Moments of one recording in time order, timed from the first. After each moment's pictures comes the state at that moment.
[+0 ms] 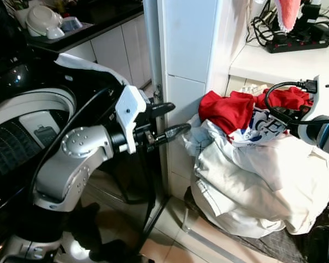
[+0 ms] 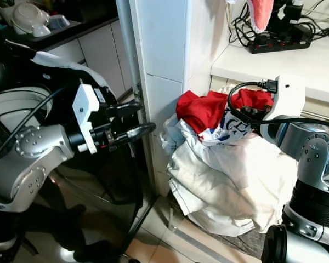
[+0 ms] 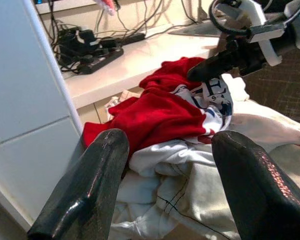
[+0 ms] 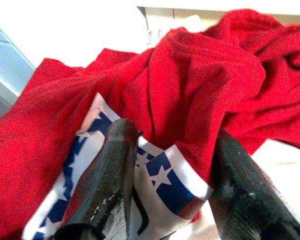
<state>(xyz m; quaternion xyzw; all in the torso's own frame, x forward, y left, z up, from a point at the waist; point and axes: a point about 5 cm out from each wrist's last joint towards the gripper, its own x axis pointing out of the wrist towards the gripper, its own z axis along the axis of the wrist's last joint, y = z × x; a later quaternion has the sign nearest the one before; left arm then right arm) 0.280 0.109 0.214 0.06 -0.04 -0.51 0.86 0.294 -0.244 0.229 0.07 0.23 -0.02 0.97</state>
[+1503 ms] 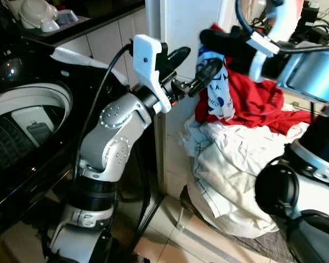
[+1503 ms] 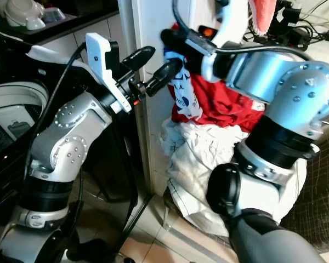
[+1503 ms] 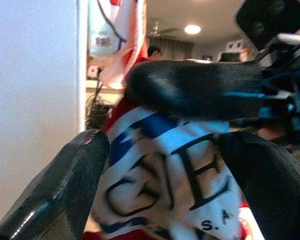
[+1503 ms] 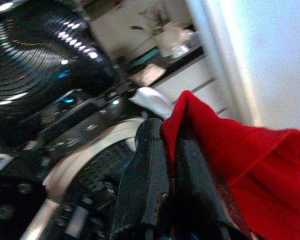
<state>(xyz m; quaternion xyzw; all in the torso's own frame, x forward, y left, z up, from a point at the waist) 0.311 0.055 0.268 -0.11 -0.15 -0.44 0.88 0.307 -0.119 0.340 0.20 0.10 0.37 0.90</state>
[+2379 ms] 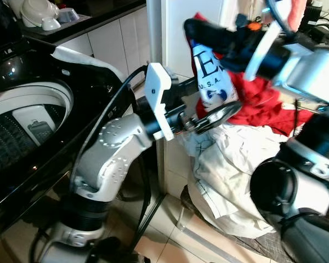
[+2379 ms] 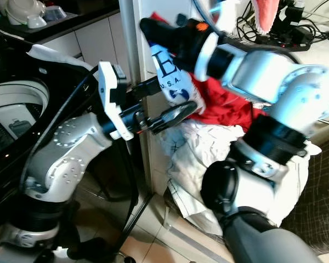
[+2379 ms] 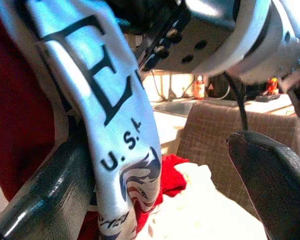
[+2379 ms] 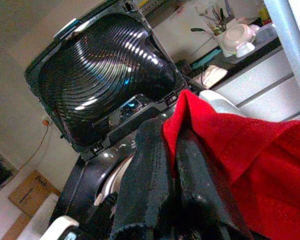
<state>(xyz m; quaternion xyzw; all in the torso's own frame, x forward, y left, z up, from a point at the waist) 0.281 0.049 0.244 -0.05 -0.14 -0.56 0.82 0.303 -0.120 0.345 0.27 0.09 0.46 0.84</state>
